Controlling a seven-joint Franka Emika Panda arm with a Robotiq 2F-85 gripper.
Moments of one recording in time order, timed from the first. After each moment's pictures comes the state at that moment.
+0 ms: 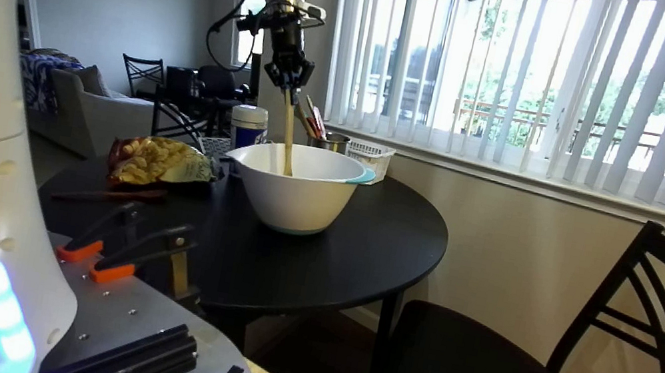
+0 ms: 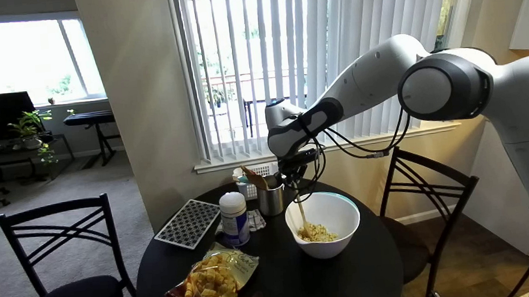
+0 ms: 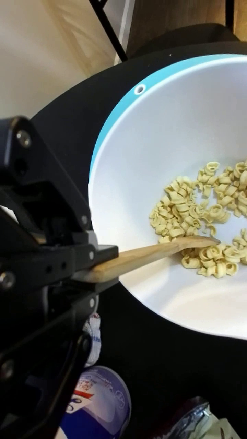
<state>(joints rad) 0.34 0.59 0.03 -1.60 -0.26 2.17 0.52</state>
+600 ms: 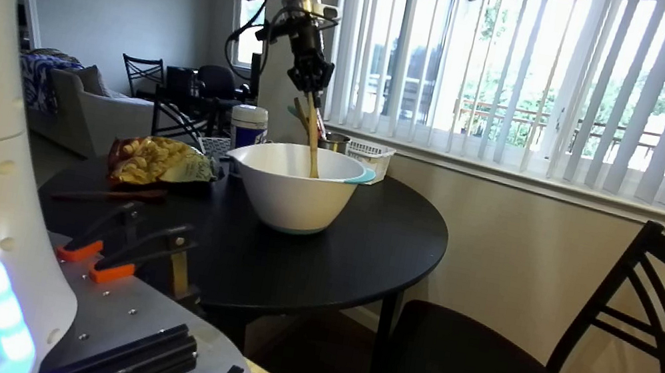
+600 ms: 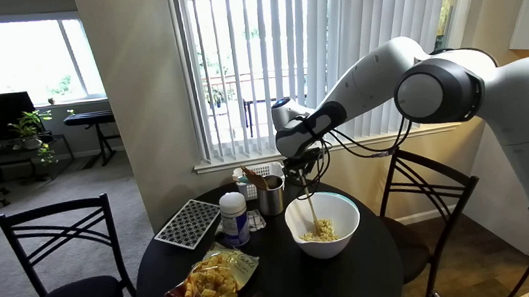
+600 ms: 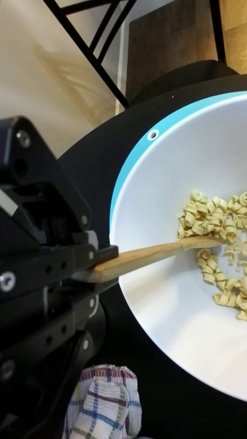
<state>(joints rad) 0.36 0.60 -0.06 -1.59 -0.32 2.20 0.66</state>
